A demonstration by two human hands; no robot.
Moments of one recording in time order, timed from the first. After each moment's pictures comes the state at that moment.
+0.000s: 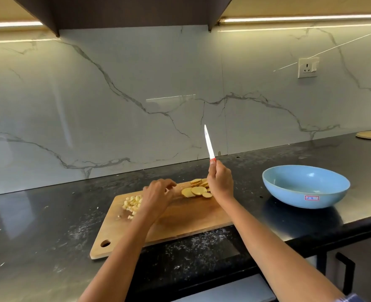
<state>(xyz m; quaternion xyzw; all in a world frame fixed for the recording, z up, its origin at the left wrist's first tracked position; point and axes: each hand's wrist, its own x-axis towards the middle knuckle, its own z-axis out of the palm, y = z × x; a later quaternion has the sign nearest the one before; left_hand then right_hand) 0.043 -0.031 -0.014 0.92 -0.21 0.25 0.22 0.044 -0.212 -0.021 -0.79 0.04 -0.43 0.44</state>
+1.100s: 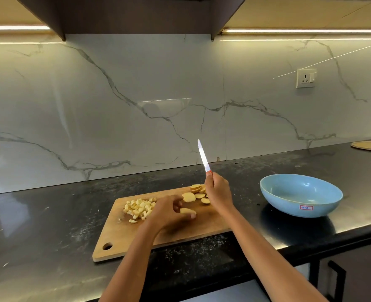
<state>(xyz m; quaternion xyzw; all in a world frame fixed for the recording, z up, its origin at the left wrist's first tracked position) 0.018 -0.040 -0.020 0.92 -0.23 0.06 0.31 0.022 -0.208 -0.017 -0.83 0.02 -0.33 0.45</state>
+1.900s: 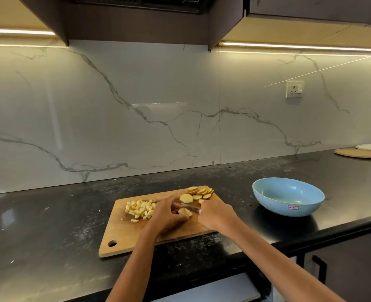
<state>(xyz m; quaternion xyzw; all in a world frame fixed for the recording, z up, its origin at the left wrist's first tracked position) 0.010 -0.036 -0.026 0.89 -0.21 0.06 0.41 -0.082 -0.177 0.021 -0.99 0.04 -0.04 0.11</state>
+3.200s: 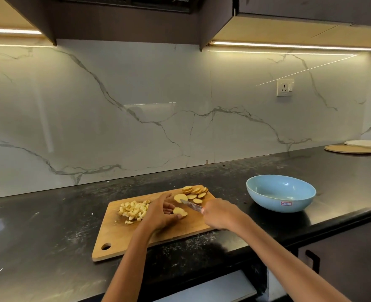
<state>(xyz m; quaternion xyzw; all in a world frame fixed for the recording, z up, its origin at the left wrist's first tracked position) 0.006 -0.033 -0.020 0.88 -0.22 0.03 0.43 -0.093 -0.194 0.026 -0.99 0.03 0.01 0.14</state>
